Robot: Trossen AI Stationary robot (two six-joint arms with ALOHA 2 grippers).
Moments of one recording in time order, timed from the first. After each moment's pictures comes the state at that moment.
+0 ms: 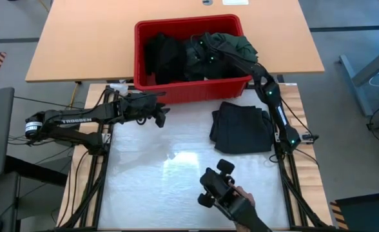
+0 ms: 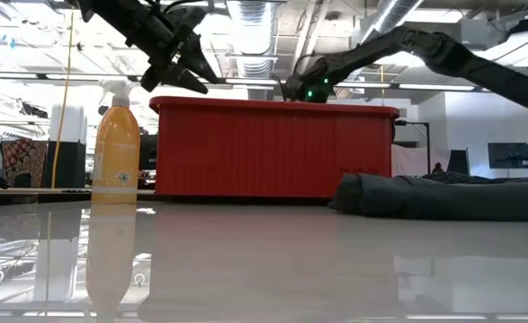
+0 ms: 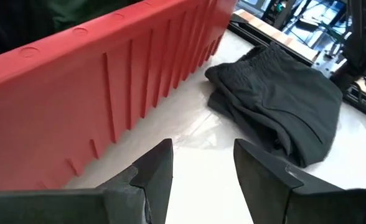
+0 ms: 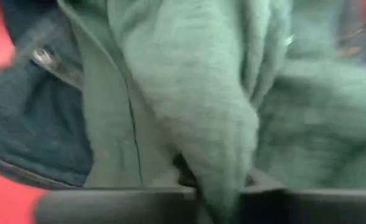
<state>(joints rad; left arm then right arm) 0.28 1.12 0.82 -0.15 -0.24 -0.40 -0.81 2.35 2.35 -0.91 0.21 -0.42</state>
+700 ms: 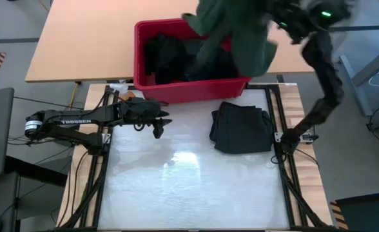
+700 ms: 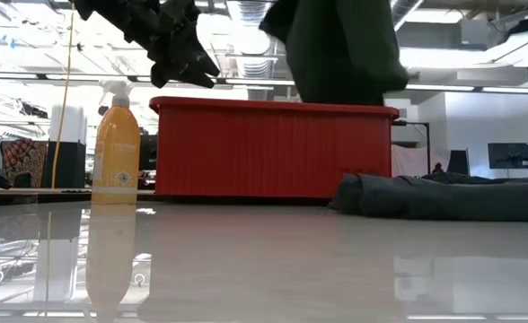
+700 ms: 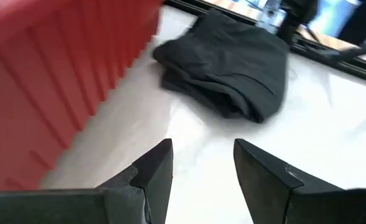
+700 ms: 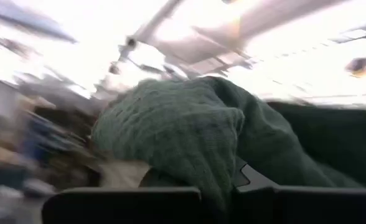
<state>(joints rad) 0.22 1.12 0.82 -0.17 -0.08 -0.24 -0.64 1.54 2.35 -0.25 -0.24 -0.06</state>
